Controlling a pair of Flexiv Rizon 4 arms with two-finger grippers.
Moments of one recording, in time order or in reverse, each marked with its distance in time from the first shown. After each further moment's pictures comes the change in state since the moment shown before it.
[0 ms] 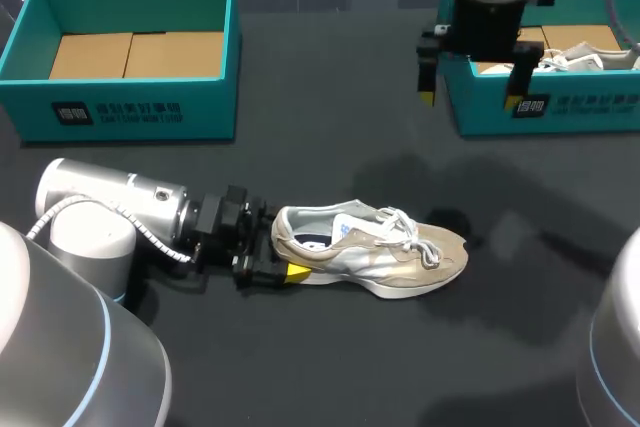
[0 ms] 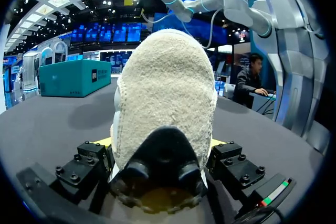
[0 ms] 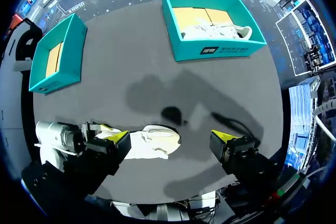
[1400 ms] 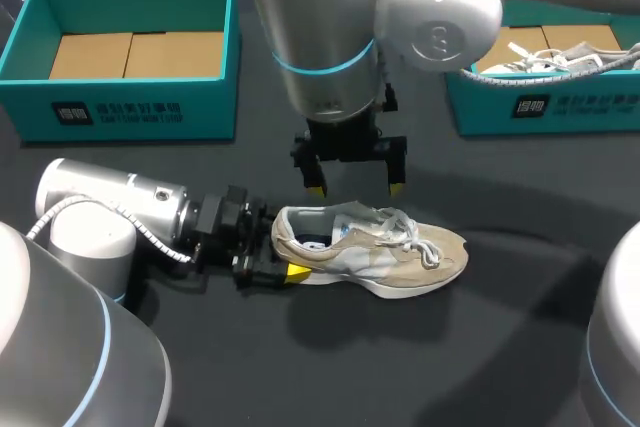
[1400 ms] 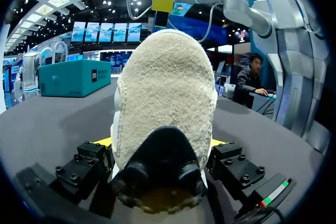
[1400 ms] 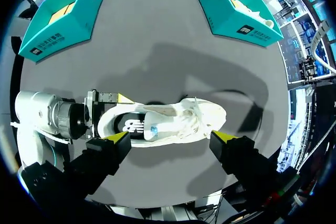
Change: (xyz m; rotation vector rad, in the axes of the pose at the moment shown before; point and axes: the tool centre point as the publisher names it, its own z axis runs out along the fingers) left arm 0.000 0.000 0.000 0.000 0.000 0.000; right arm 0.124 -0.092 0.076 0.021 -0.094 -0.103
